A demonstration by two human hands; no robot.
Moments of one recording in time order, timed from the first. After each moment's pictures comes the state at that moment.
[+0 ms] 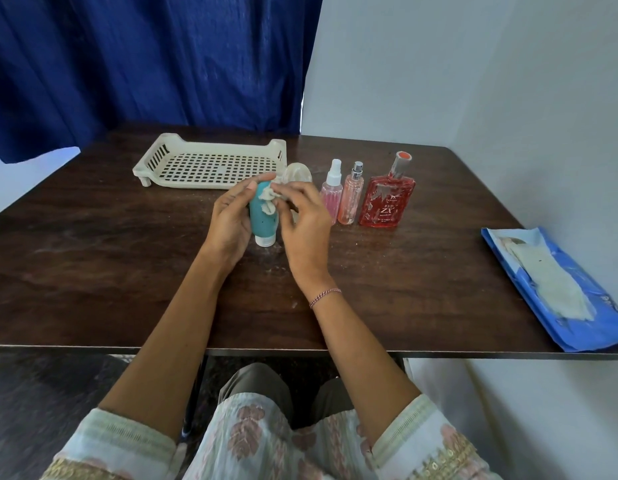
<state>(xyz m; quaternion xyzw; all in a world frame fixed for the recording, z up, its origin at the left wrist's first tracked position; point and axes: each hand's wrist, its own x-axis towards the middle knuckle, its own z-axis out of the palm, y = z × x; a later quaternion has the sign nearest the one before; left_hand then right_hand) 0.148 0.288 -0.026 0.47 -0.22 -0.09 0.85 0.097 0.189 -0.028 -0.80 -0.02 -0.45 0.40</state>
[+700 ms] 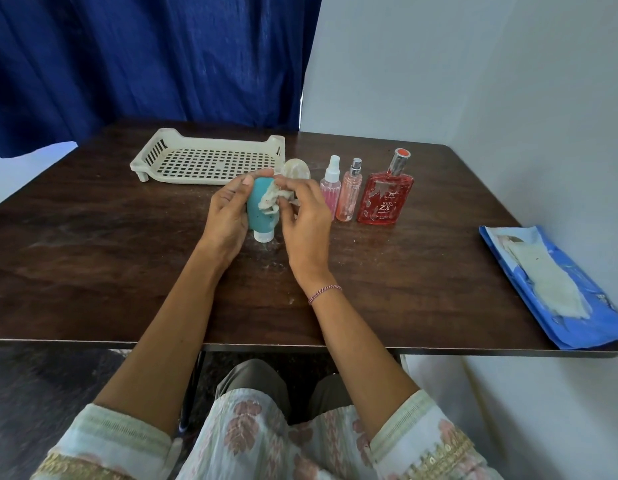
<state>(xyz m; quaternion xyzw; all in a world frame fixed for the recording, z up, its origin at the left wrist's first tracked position) 0.149 0.286 -0.027 0.51 -0.24 -0.08 0.82 0.093 0.184 -0.027 -0.80 -0.01 -0.43 0.41</state>
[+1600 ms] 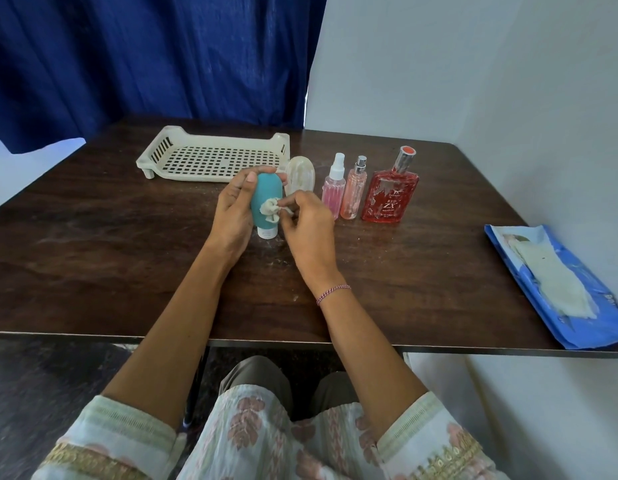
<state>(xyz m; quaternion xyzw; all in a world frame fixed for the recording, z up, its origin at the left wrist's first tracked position) 0.149 0.285 -0.032 0.54 -0.26 -0.04 0.80 0.093 0.177 -0.034 -0.86 0.01 -0.36 0.37</state>
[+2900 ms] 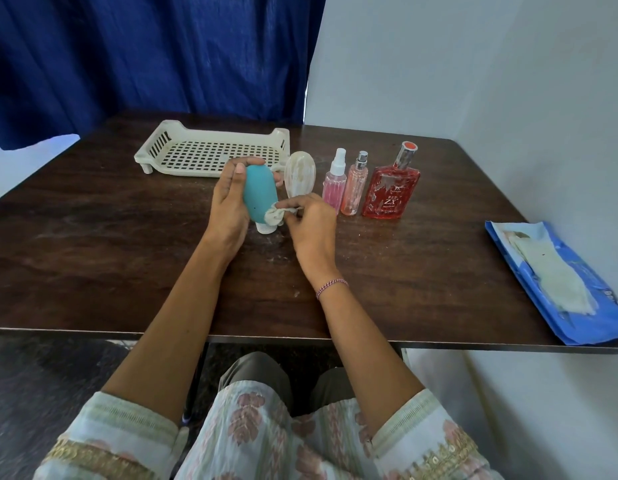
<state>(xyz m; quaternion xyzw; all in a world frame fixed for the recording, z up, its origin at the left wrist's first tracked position) 0.154 0.287 -0.030 0.56 -0.22 -0.01 0.80 0.097 0.178 -0.034 -0.86 0.08 -0.30 0.40</state>
